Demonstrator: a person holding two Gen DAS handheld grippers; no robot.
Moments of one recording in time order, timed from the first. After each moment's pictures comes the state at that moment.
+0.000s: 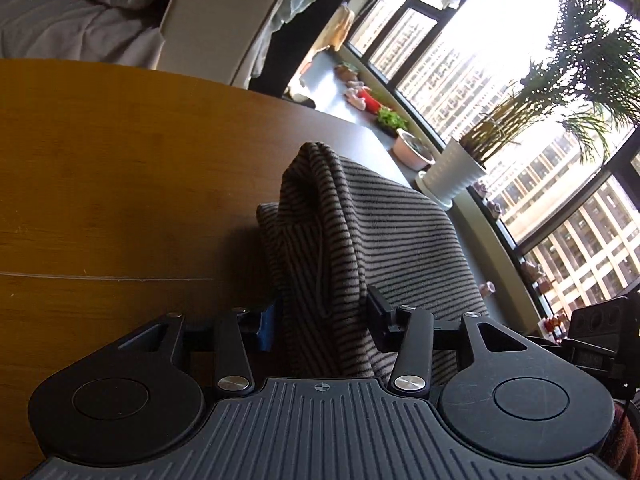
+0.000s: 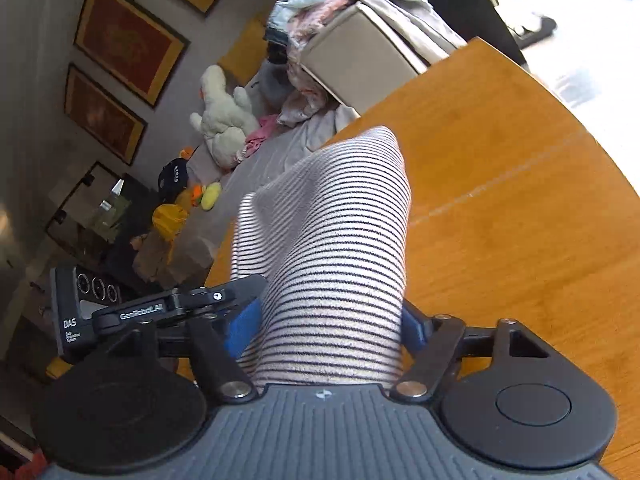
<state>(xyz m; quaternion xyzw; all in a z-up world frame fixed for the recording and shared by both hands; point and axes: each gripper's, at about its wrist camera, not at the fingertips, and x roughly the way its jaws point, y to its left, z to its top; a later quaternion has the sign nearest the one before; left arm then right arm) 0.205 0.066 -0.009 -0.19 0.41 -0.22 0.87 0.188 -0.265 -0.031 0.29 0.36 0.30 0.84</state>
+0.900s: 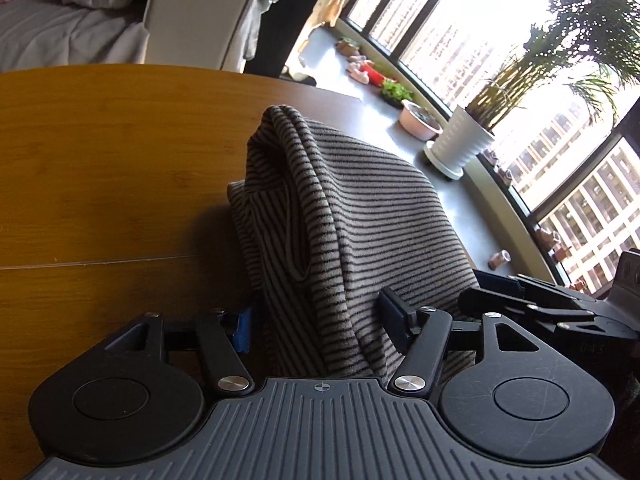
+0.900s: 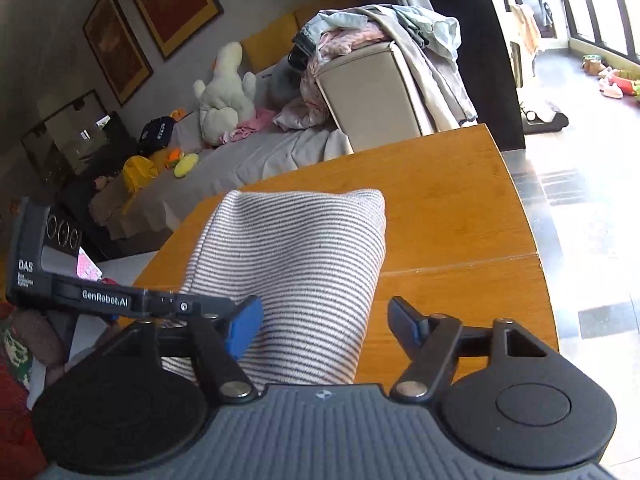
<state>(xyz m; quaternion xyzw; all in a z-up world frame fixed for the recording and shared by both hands) 0.201 0.026 -0.002 -0.14 0.44 -0.22 0.86 0.178 -0.290 -0.010 0.15 0.34 0.28 0.88</state>
